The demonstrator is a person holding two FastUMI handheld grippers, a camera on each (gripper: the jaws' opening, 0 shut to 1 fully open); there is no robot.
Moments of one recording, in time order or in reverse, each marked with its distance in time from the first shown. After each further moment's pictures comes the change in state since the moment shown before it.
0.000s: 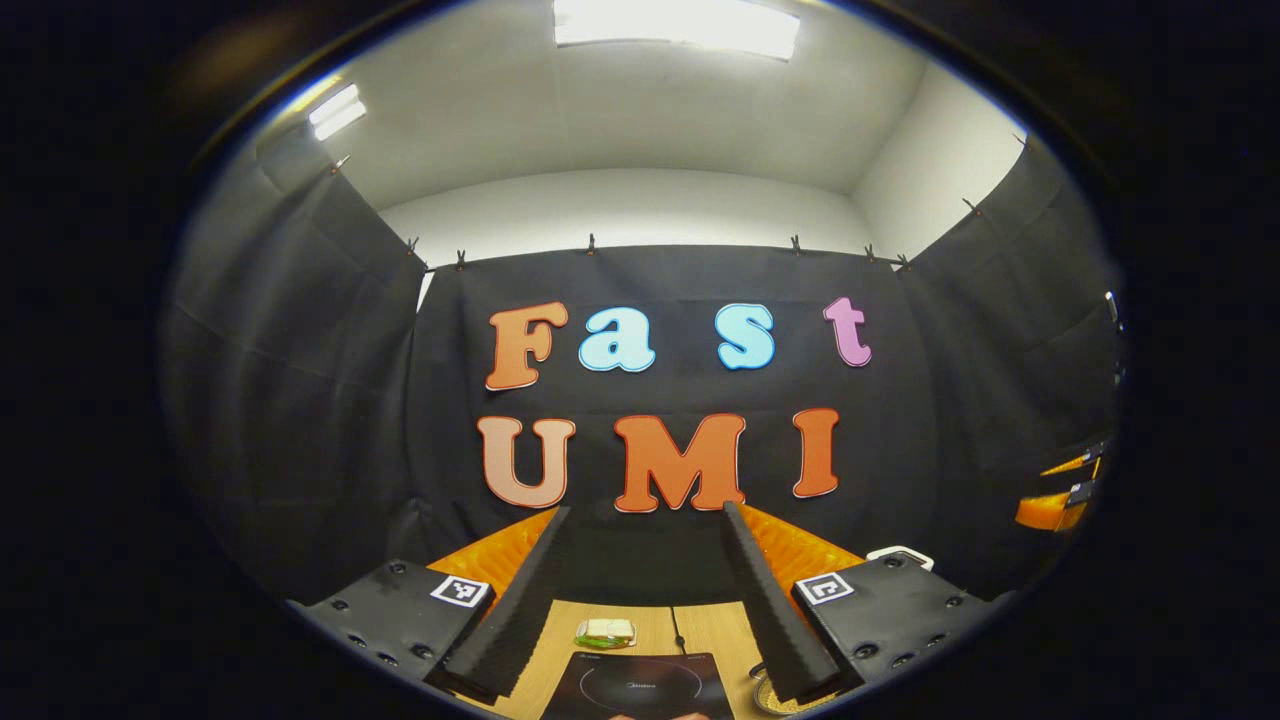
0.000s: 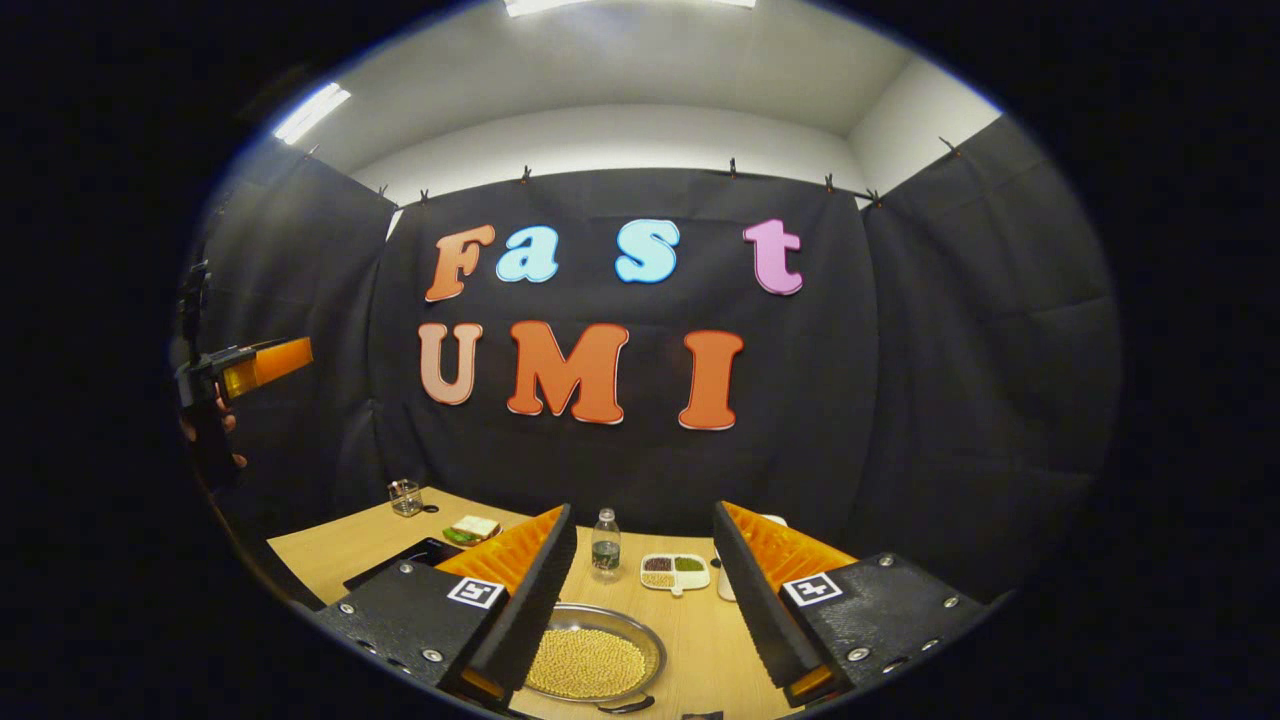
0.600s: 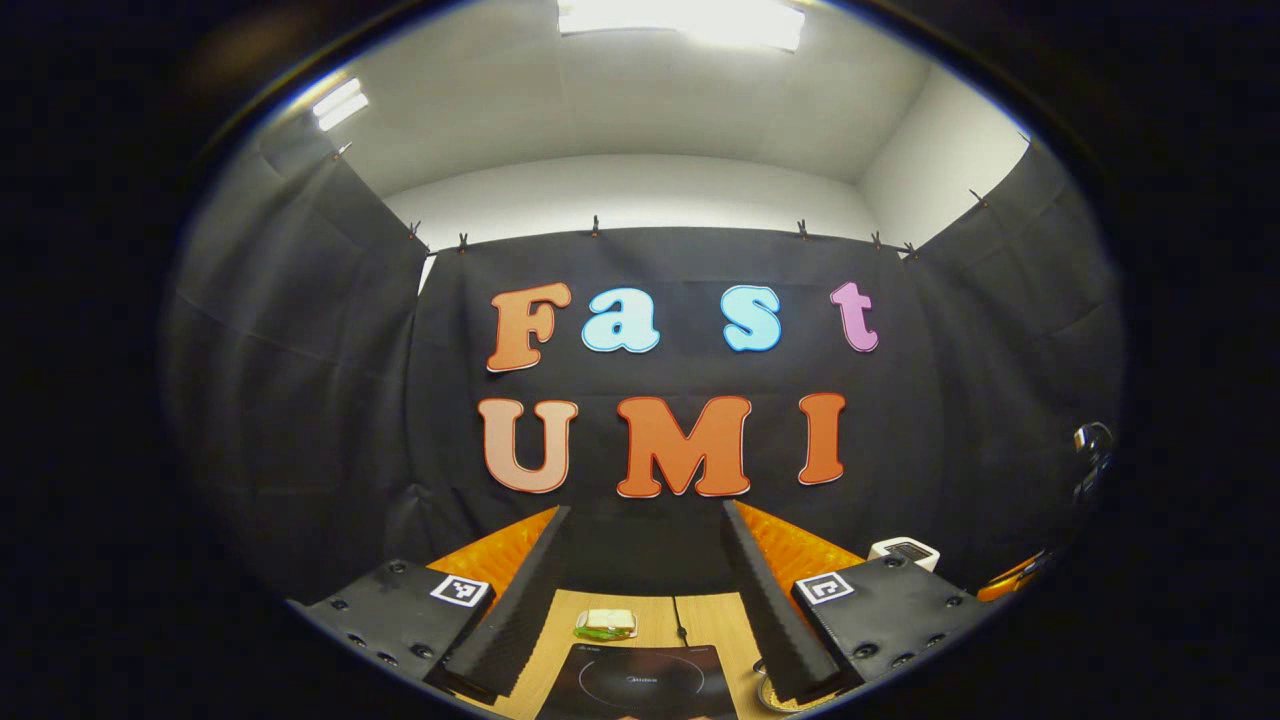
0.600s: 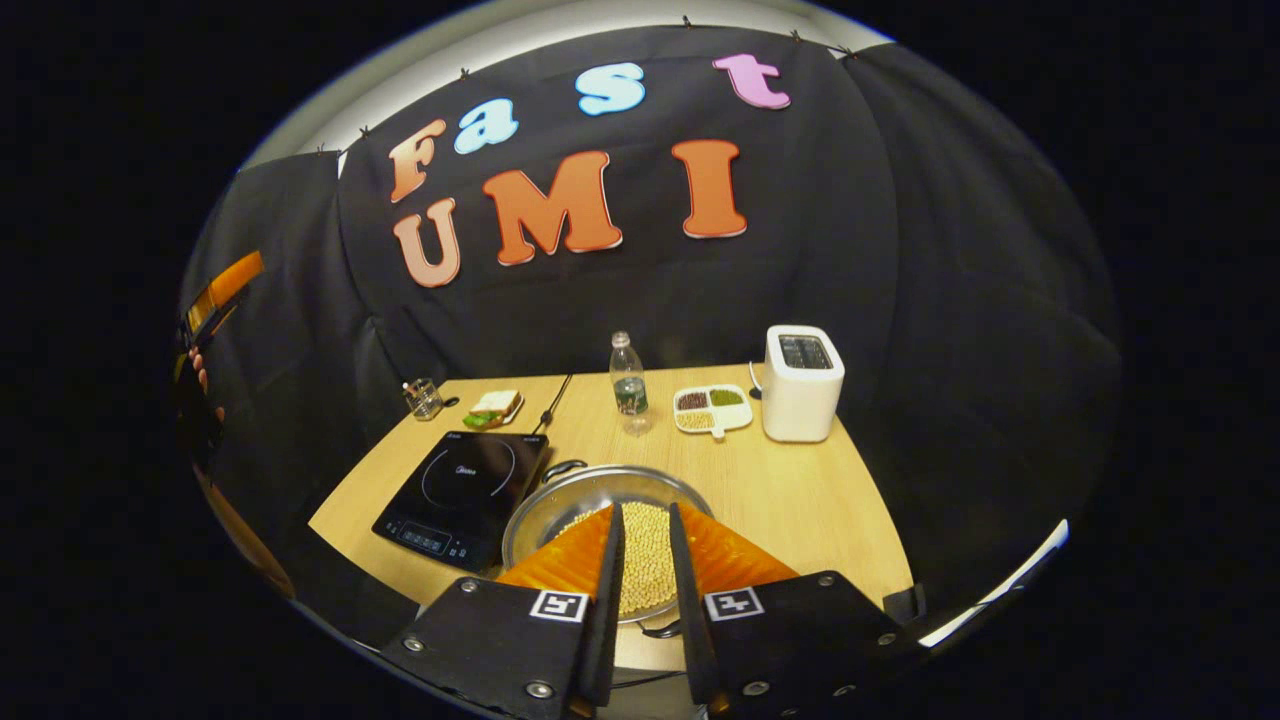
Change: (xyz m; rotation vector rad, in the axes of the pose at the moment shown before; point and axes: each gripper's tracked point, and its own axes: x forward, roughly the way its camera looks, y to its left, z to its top) left arm 0.008 0.005 -0.017 0.011 0.020 0.016; right arm 0.008 0.016 -0.173 0.164 0.504 0.058
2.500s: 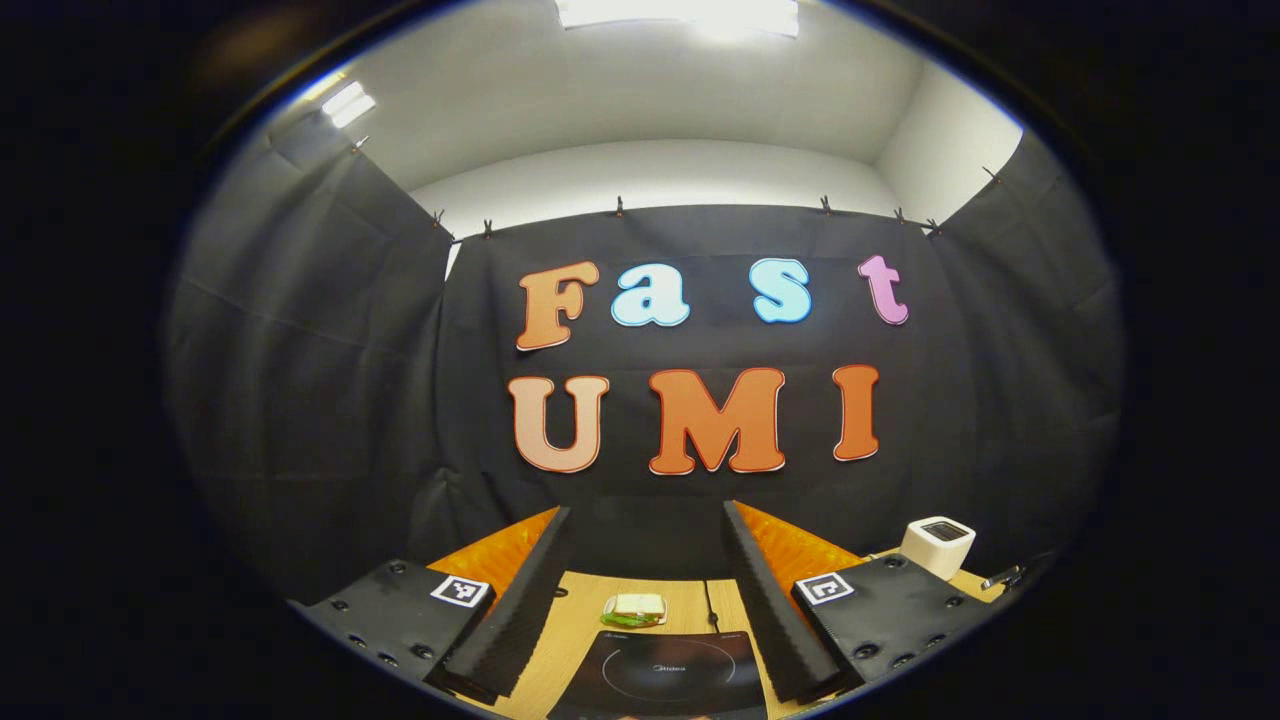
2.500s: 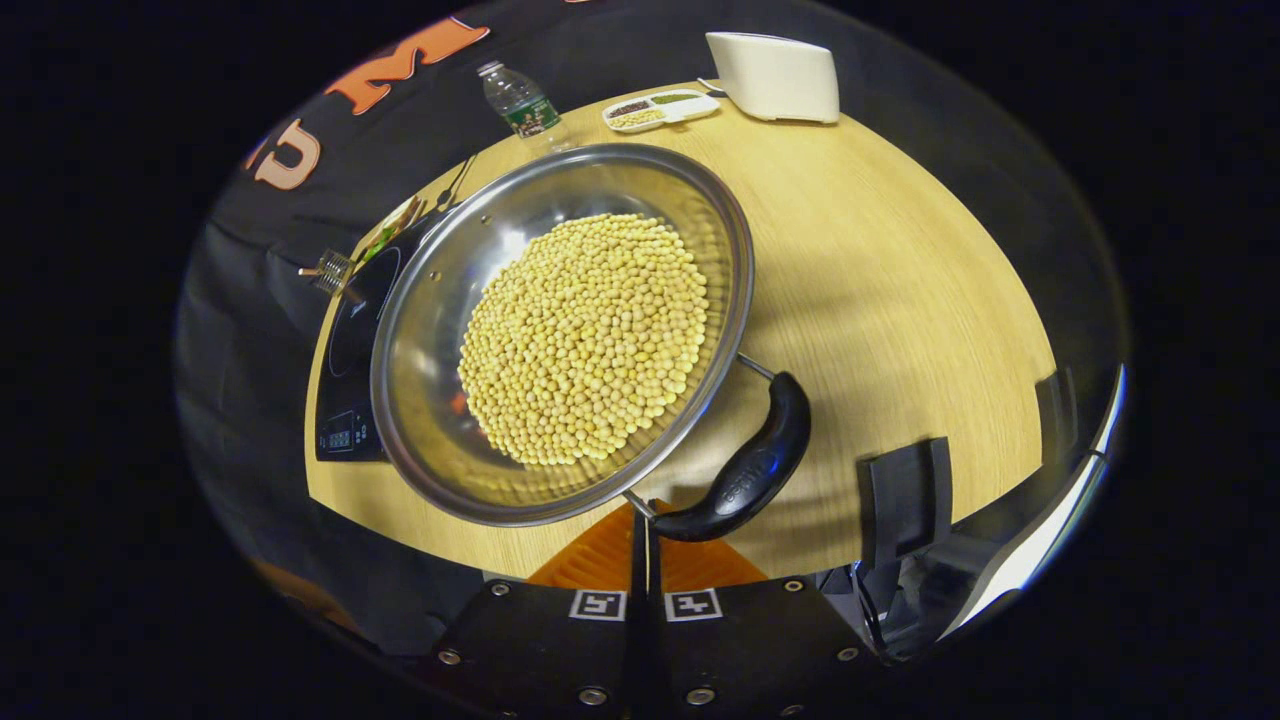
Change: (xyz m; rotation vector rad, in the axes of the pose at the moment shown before) left arm 0.003 0.021 -0.062 0.013 0.081 0.054; right arm 0.089 -0.012 -0.210 0.262 0.659 -0.068
